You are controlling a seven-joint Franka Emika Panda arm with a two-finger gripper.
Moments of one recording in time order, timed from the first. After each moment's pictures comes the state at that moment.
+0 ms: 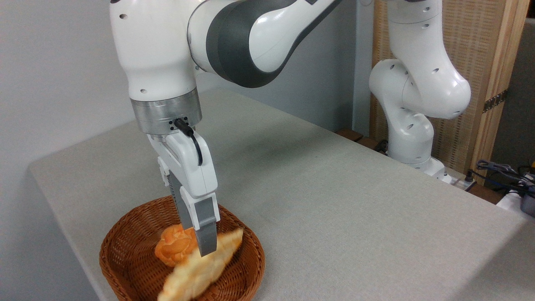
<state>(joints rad) -0.02 0.20 0.04 -1.62 0.05 1.90 0.94</state>
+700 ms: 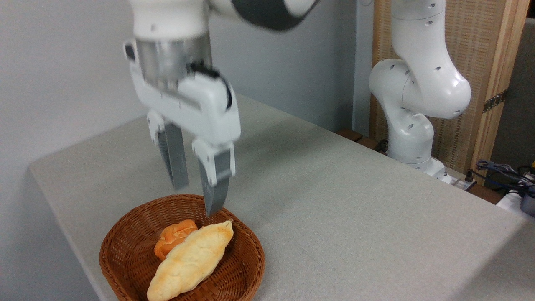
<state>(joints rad) -0.01 0.13 0.09 -1.50 -0.06 1.75 0.80</state>
